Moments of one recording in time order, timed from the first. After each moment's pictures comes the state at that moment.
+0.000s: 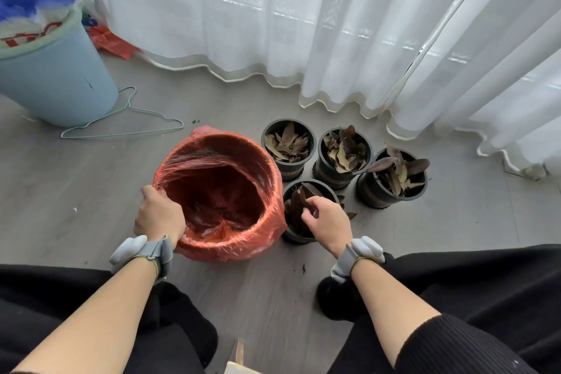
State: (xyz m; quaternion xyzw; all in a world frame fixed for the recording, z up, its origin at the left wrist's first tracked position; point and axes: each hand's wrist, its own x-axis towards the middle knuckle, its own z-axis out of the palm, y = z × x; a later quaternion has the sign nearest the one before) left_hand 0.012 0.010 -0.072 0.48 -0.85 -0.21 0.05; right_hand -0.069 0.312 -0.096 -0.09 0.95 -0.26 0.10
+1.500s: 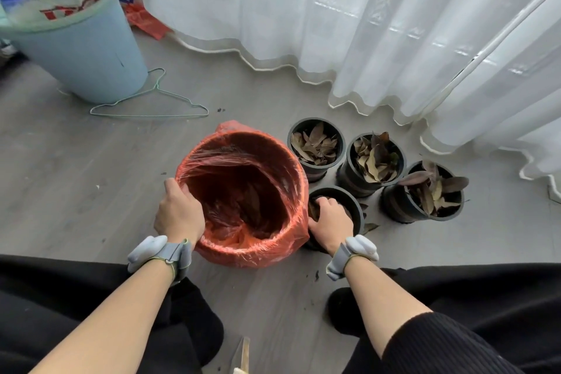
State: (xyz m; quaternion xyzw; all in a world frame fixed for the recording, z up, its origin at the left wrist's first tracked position) left_hand 0.015 0.013 -0.075 0.48 -0.84 -0.23 0.07; right_hand -0.091 0.273 -0.124 -0.10 0.97 -0.12 0.20
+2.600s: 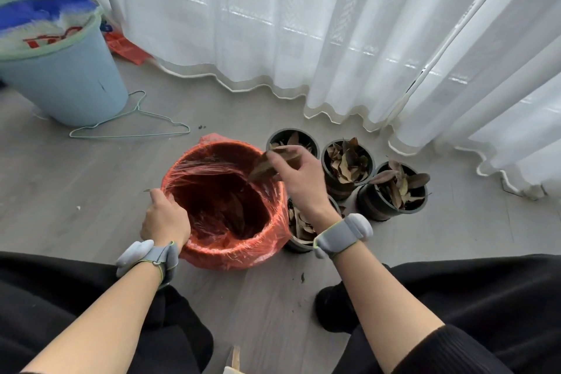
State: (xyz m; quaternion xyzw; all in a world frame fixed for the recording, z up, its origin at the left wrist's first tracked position) left_hand 0.017 0.015 -0.073 0.47 -0.85 -0.24 0.05; right_hand -0.089 0.224 0.017 -0.04 0.75 -0.65 0.11
